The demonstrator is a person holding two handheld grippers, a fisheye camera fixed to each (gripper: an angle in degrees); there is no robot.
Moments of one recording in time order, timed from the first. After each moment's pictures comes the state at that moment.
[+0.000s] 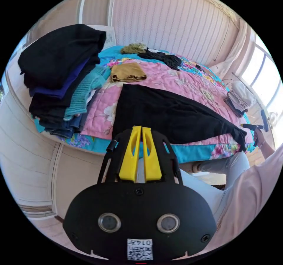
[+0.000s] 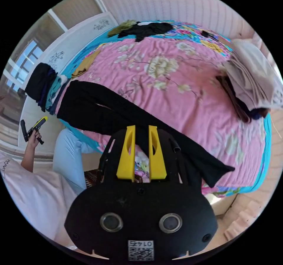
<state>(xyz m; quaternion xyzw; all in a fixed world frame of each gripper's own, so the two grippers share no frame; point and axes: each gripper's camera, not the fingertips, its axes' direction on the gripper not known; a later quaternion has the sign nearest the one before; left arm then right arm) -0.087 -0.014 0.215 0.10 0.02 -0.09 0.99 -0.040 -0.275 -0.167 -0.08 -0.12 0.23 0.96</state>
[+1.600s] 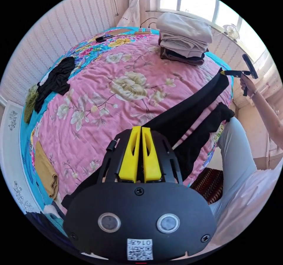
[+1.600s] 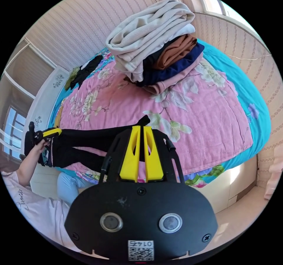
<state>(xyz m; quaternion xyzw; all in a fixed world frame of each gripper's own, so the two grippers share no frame) 0.263 -0.262 0.537 -0.01 0.05 0.27 0.96 0.346 -0.150 -0.522 -0.01 -0.11 0.42 0.90</state>
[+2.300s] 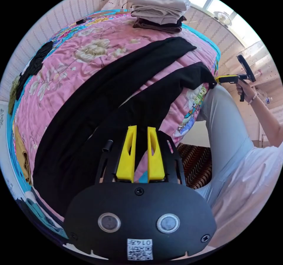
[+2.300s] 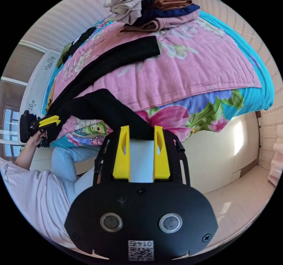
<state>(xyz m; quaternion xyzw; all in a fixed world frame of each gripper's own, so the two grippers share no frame) 0.275 -0.119 0.606 -0.12 0.12 0.29 0.94 0.231 -0.066 -0.593 -0.14 -0.16 0.43 0.88</state>
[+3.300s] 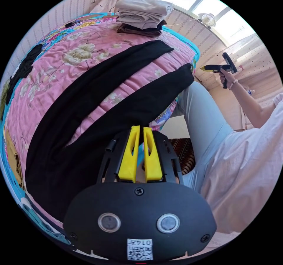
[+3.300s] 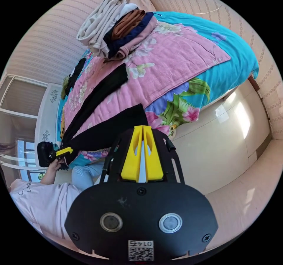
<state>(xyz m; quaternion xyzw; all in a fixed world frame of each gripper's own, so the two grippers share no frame) 0.219 -0.089 0.568 -0.13 0.21 0.34 0.91 0.317 -0.003 -0.710 -0.06 -0.17 0.53 0.83</state>
